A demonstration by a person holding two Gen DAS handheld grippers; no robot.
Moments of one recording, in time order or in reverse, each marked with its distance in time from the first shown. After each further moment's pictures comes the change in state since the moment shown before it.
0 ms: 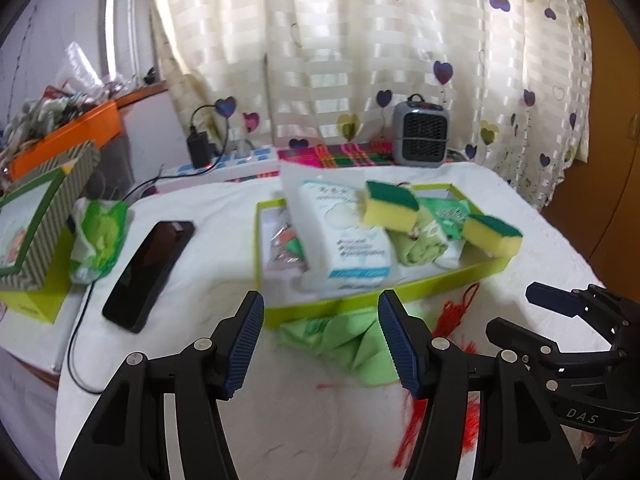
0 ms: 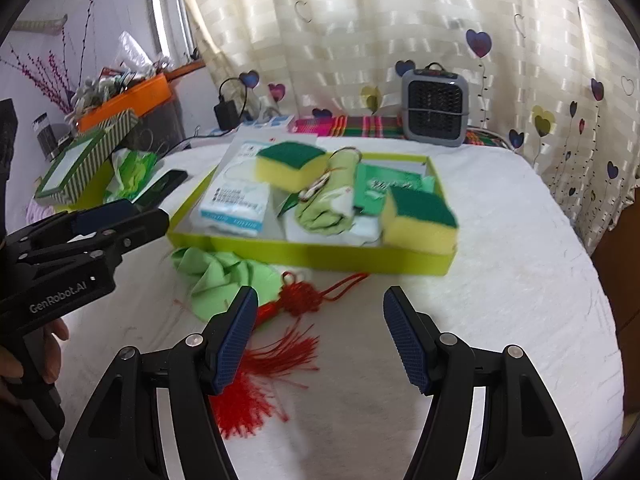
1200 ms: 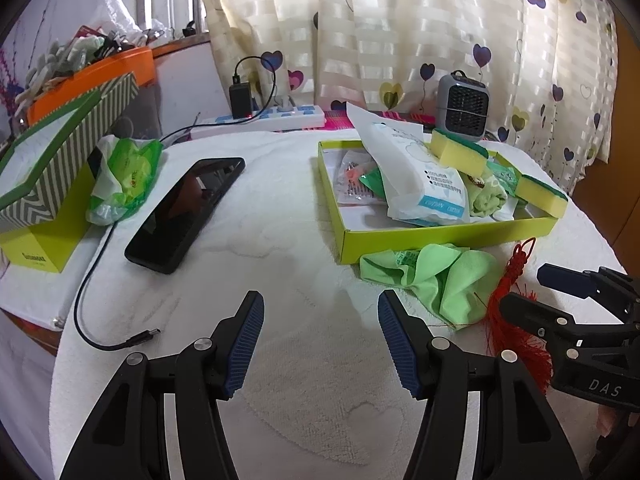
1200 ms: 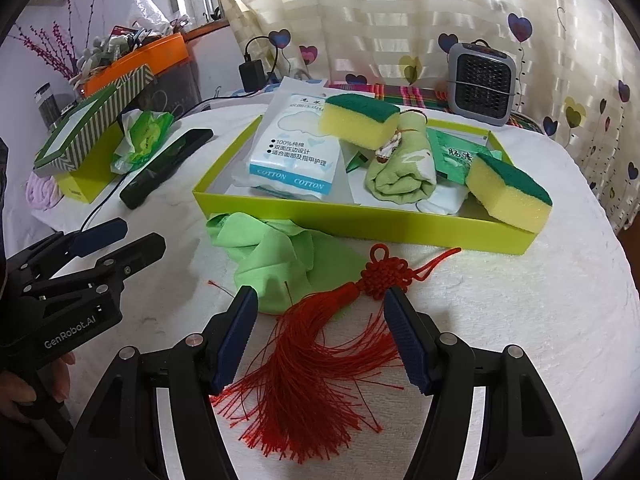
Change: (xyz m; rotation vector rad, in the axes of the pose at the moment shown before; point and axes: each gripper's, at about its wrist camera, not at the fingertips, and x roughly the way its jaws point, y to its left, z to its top) left arm 0.017 0.054 -0.043 -0.069 0.070 0.032; right arm 0.036 0.053 -0.007 -0.030 0.095 0.011
